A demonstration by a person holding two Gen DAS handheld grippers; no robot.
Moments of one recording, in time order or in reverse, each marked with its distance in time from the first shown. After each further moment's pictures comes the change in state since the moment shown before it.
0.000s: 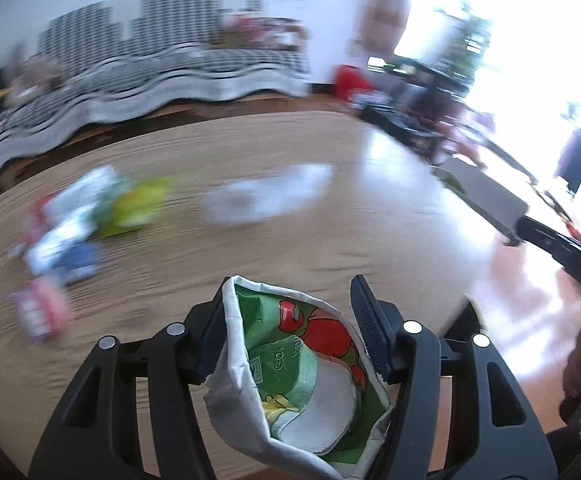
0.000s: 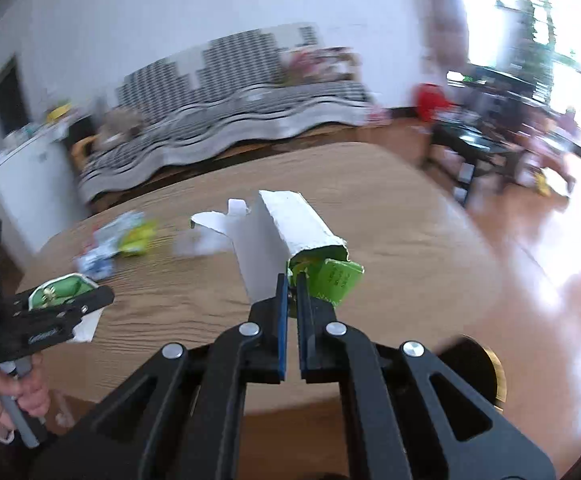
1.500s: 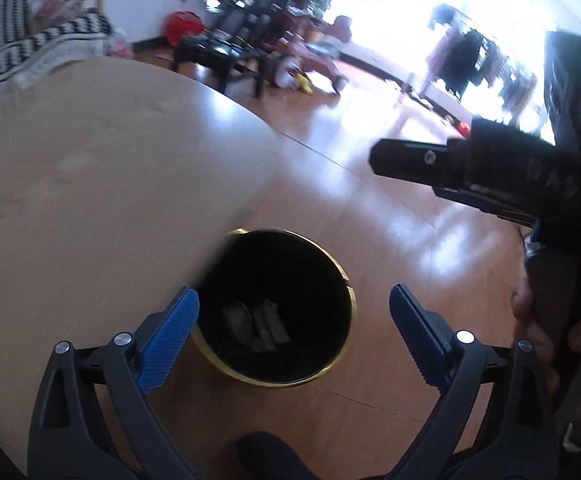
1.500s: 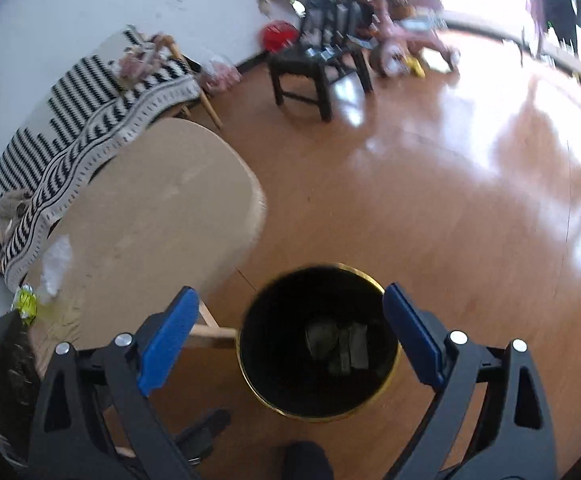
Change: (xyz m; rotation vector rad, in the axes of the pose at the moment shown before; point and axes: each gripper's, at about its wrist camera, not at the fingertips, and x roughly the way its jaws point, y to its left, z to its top) left arm 0.126 -0.213 -0.033 0.250 0.185 -0.383; right arm 0.005 -0.174 -0.040 0.337 0.109 -0.203
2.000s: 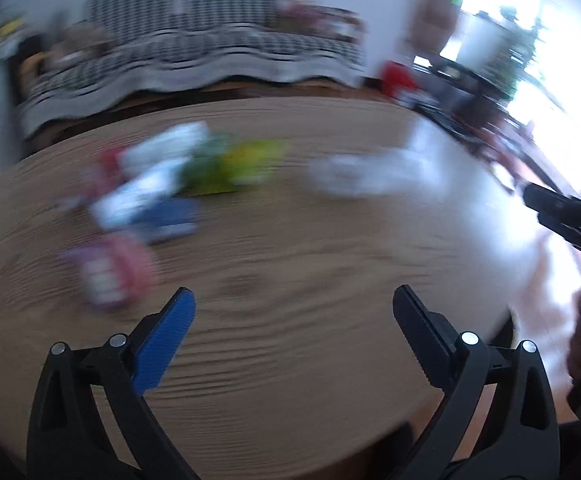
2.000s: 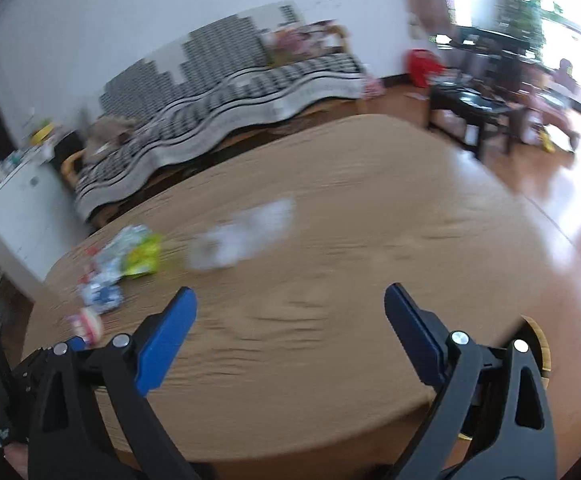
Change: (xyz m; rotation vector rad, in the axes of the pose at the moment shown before) left arm -0.266 0.250 -0.118 -0.451 -0.158 0.552; right arm 0.012 0.306 -0.037 -0.312 0.026 0.319
